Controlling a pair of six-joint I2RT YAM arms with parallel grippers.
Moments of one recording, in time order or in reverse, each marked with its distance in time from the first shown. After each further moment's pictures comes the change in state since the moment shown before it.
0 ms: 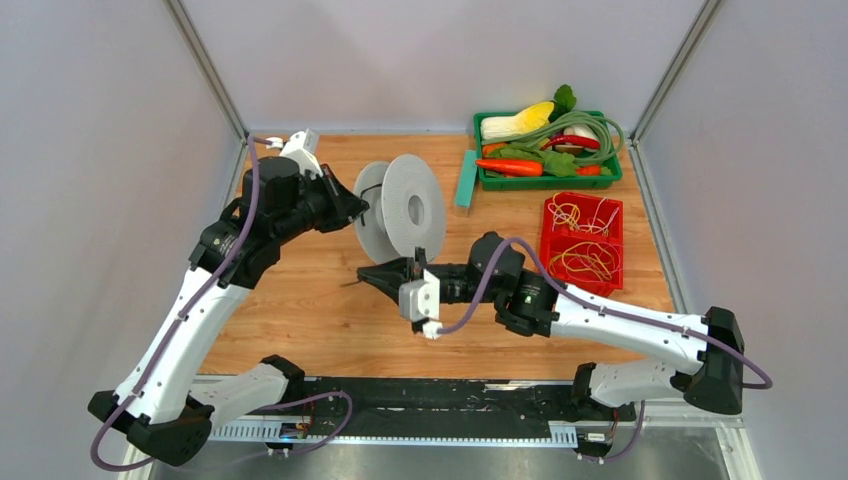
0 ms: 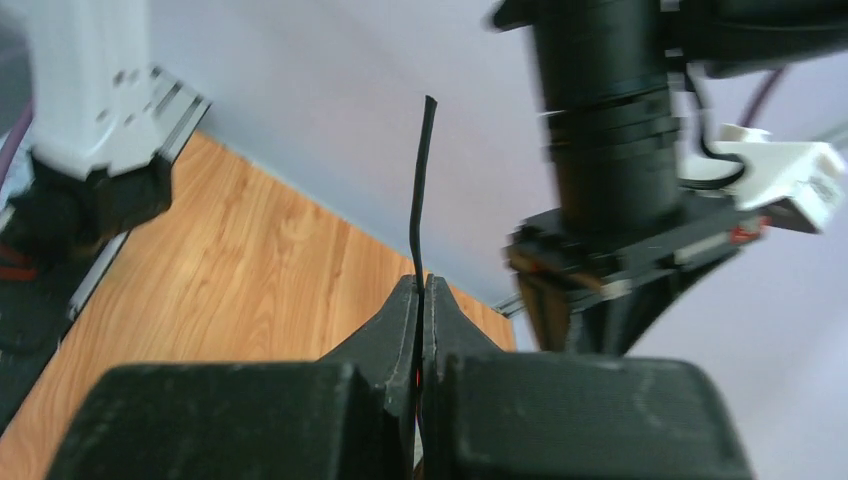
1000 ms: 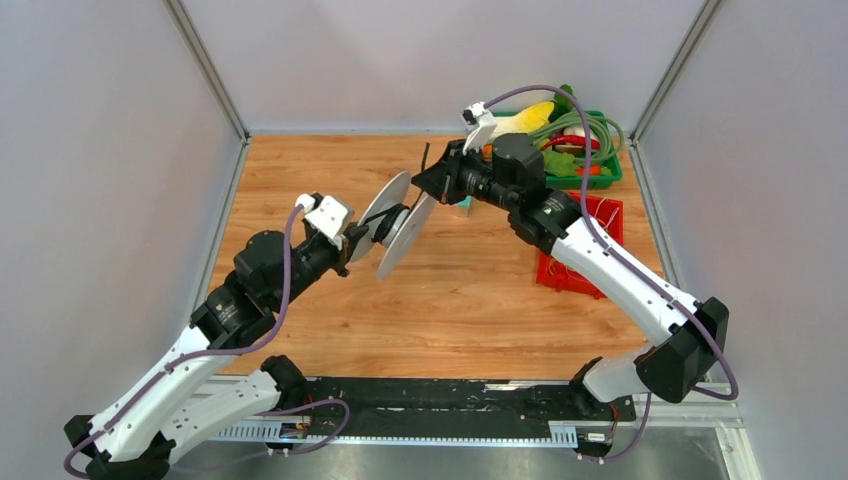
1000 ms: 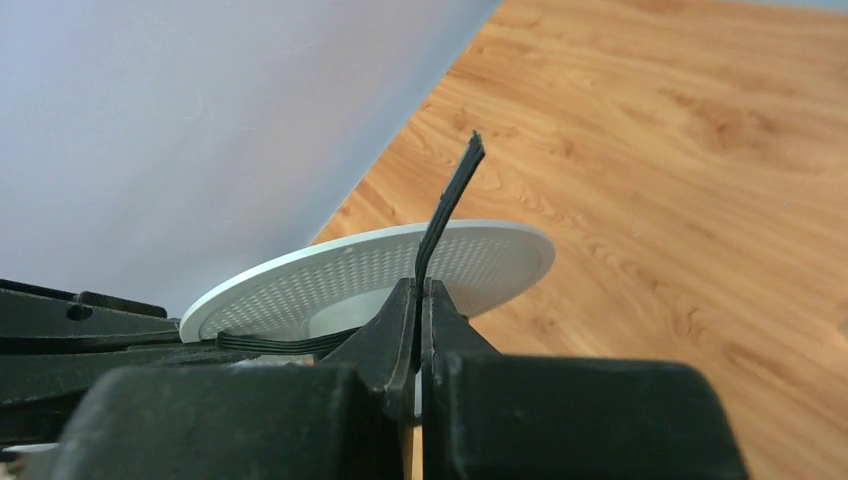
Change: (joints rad) left arm -0.283 -0.339 -0.433 0.392 -0.199 0.719; right arm -0.492 0.195 0.402 -0.396 0.214 1.318
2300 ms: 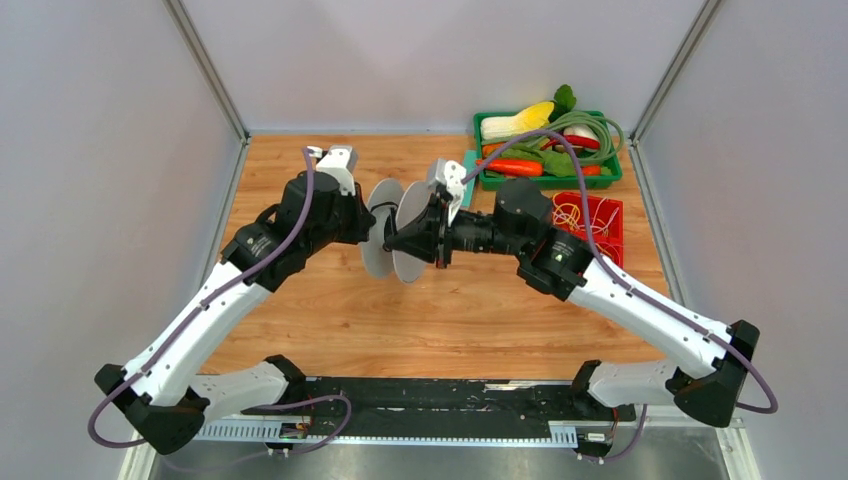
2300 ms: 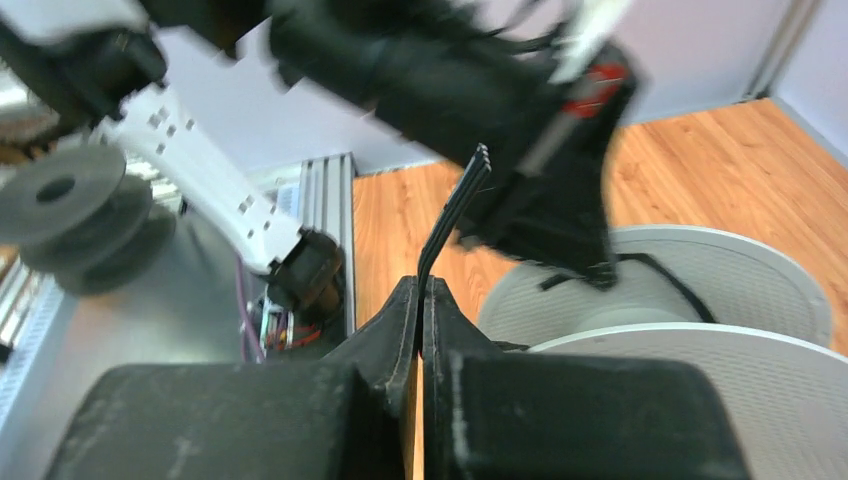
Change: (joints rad) left arm 0.107 0.344 0.306 -0.340 -0.050 -0.455; right arm 0.211 -0.167 -0.133 0.119 -0.297 -0.327
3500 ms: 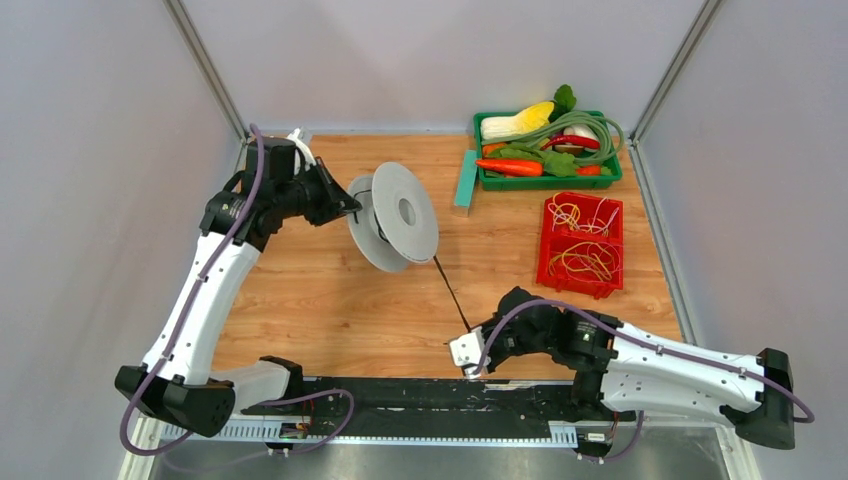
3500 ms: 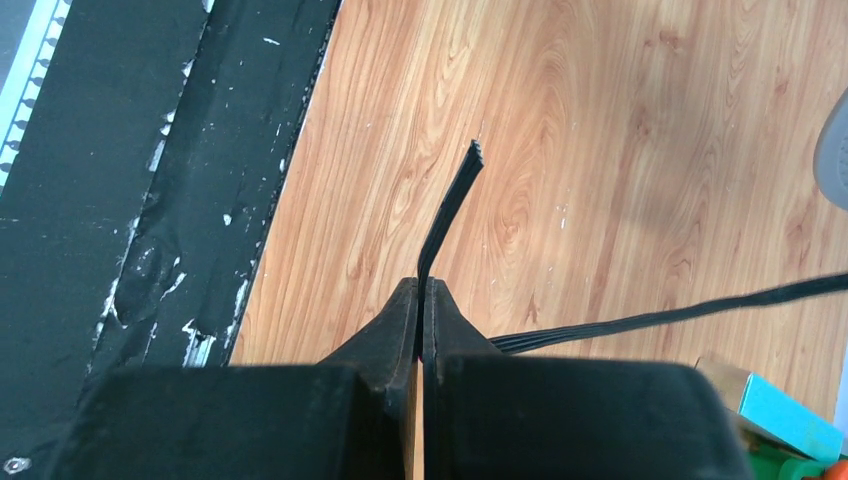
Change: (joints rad) left arm 0.374 0.143 0.179 -0.175 0.452 -0.312; right arm 0.289 -0.418 -0.647 -0.438 0.267 -0.921
